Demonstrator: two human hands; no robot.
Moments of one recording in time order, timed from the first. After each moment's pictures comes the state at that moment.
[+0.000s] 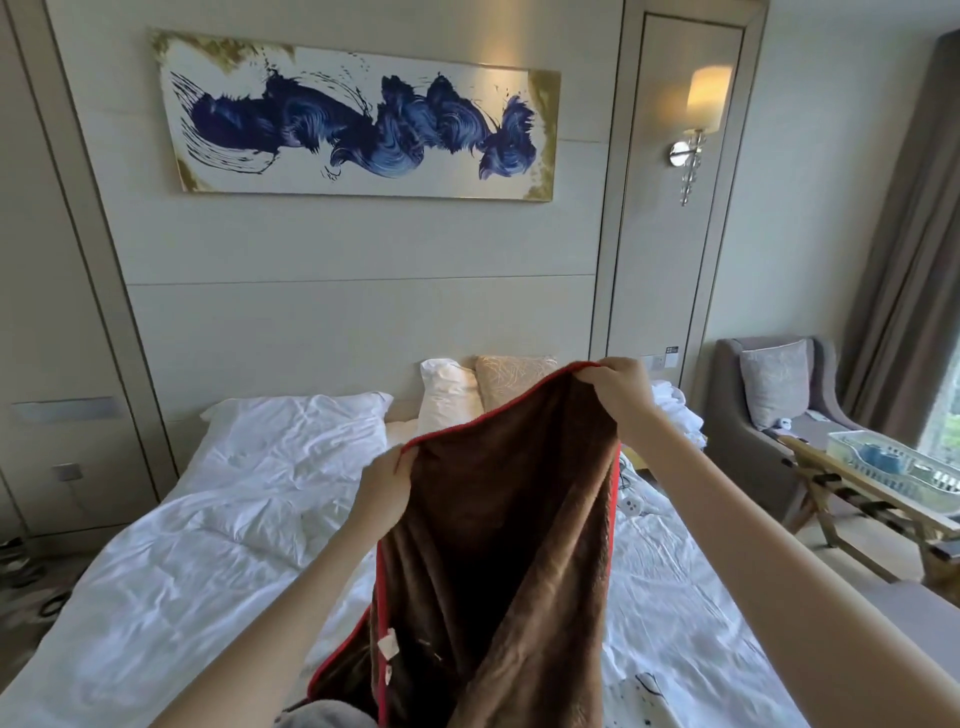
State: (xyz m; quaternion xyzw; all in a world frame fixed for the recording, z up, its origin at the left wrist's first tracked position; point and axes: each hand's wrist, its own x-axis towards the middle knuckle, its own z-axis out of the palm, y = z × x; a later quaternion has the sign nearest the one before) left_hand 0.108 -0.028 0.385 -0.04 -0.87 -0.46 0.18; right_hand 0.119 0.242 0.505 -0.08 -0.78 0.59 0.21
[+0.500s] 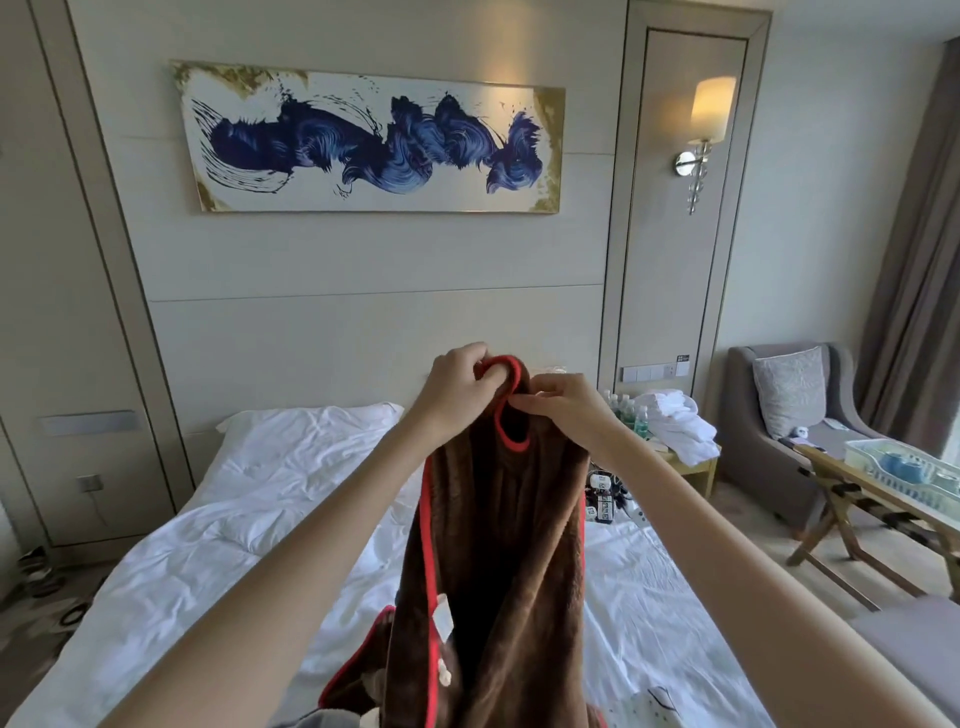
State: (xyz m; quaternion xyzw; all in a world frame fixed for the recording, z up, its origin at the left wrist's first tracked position) left_hand 0.148 0.036 0.529 -0.21 -0.85 -0.43 0.23; right_hand 0.151 0.201 0.509 0.13 -0.81 0.55 0.12
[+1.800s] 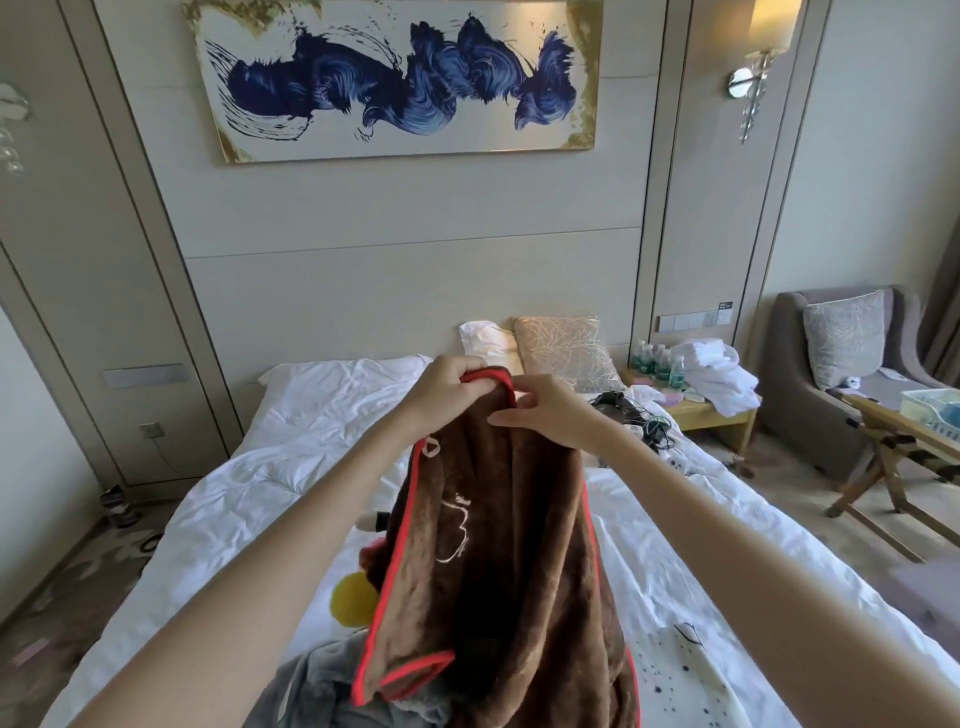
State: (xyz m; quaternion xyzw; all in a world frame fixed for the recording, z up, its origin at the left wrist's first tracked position) left_hand 0.144 -0.012 0.469 -0.19 -0.87 -0.45 0.09; right_hand 0.132 0.166 0.443 0.23 -0.87 0.43 0.03
